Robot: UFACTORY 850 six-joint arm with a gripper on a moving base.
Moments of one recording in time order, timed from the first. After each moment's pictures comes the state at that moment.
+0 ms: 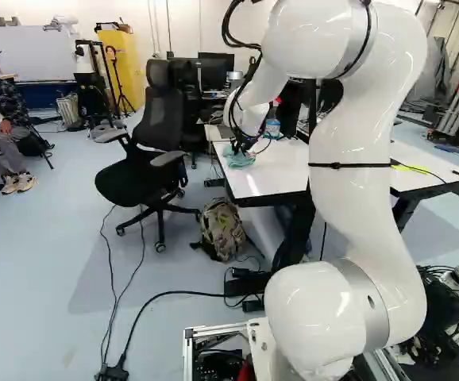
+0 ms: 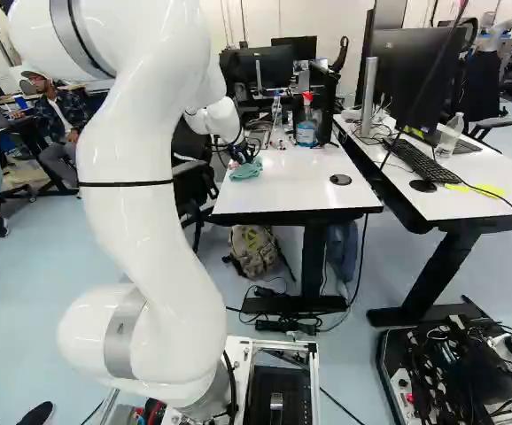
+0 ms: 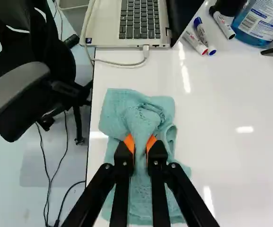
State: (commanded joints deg) arm 1.2 -27.5 -69.2 0.0 -3.3 0.0
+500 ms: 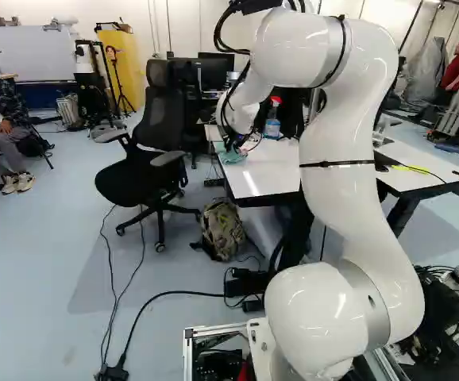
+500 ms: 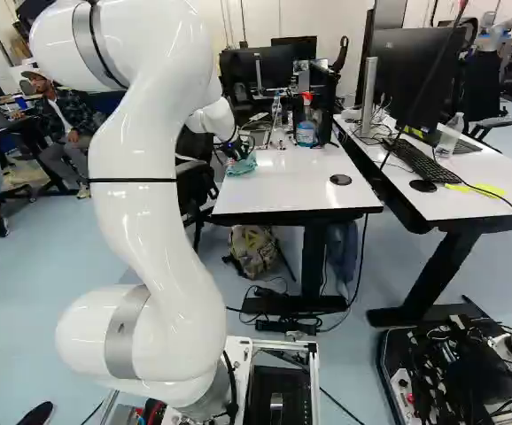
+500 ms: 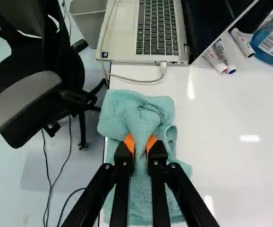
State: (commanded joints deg) arm 3.5 -32.9 -76.4 0.0 -3.3 0.0
